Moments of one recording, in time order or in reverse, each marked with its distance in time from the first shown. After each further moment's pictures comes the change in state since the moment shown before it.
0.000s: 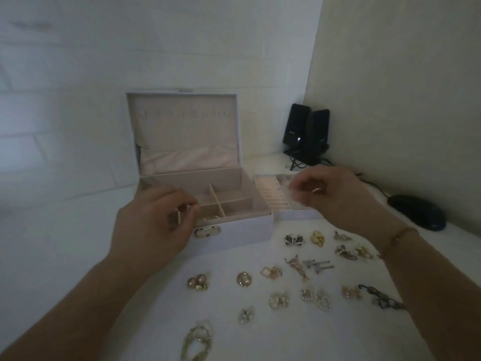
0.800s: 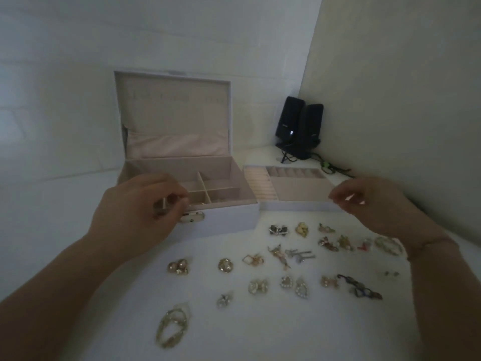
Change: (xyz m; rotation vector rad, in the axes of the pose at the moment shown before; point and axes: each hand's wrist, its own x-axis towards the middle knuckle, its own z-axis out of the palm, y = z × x) left_hand -0.002 -0.008 0.001 0.000 -0.114 0.075; right_hand -0.028 0.065 -0.048 -0.292 -0.069 0.173
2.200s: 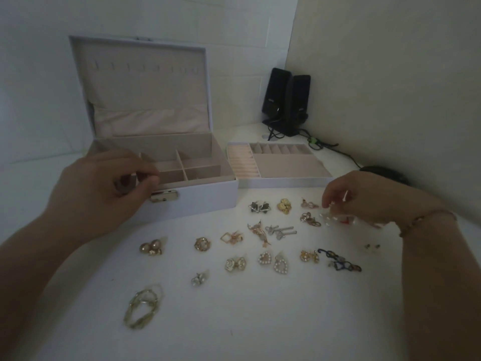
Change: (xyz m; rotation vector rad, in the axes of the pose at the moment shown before) left_hand 0.002 -0.007 0.003 -0.068 -0.050 -0.016; right_hand -0.011 0.019 -0.004 -0.187 -0.387 0.069
